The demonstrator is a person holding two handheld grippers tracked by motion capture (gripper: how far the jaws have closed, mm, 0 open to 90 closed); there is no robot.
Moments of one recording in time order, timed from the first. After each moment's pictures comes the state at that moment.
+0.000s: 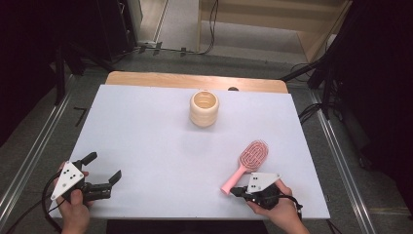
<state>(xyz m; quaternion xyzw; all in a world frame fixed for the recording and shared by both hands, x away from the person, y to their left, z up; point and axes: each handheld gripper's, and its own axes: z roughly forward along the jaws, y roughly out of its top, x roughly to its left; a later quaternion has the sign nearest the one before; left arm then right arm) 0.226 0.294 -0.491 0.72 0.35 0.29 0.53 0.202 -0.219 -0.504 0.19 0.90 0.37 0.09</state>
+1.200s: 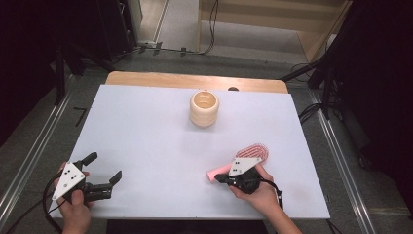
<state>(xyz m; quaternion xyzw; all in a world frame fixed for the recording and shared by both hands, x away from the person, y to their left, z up) 0.225 0.292 -0.492 0.72 0.35 0.29 0.53 0.245 -0.178 -0.506 0.21 0.89 0.38 0.09</state>
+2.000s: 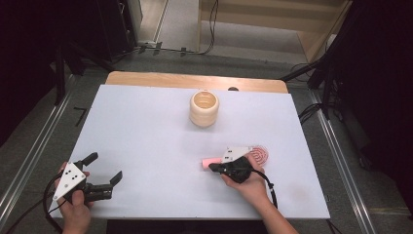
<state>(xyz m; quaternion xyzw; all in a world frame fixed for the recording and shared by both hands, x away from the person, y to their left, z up) 0.225 0.291 -0.492 0.72 0.35 0.29 0.53 0.274 -0.161 -0.509 0.26 0.88 0.38 0.09</state>
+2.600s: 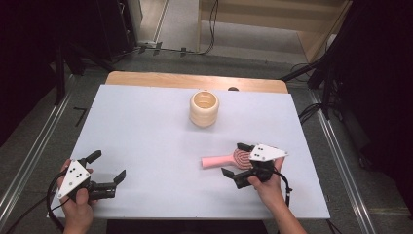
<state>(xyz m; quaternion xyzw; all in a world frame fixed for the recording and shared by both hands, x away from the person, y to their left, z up) 0.227 0.278 -0.481 0.73 0.33 0.29 0.53 0.249 -0.217 -0.476 0.30 0.78 0.52 0.16</state>
